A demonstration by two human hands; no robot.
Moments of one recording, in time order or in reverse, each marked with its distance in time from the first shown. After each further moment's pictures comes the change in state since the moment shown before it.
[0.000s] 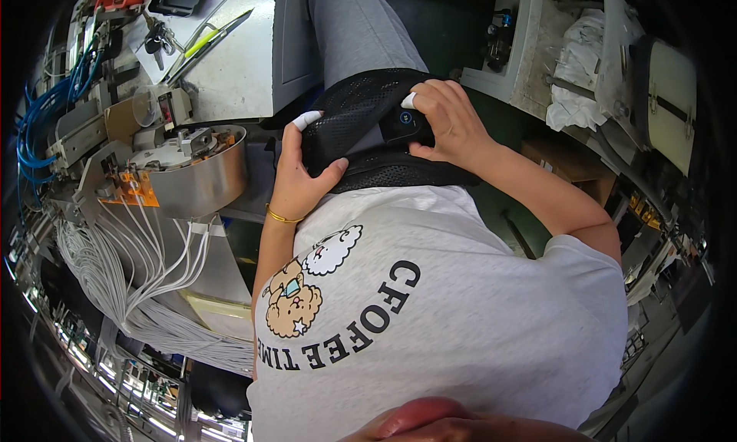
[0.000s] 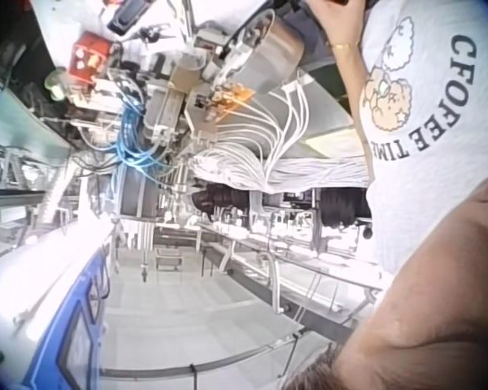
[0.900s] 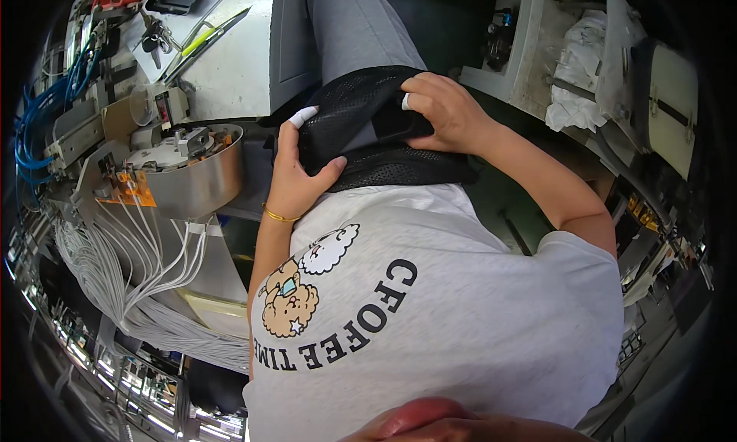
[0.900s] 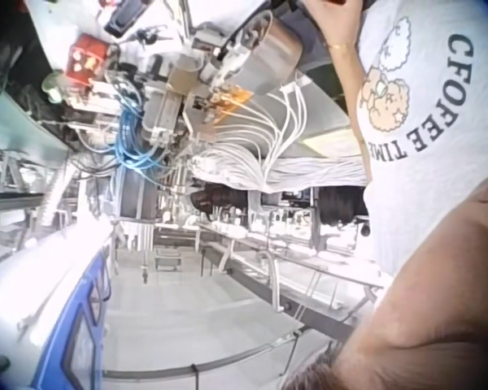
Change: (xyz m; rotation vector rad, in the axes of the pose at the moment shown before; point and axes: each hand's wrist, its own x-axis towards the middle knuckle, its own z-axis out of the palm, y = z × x) left_hand 0.001 0.000 -0.003 0.058 -0.010 0.005; right_hand 0.015 0.021 -0.003 0.146 -0.030 -0.189
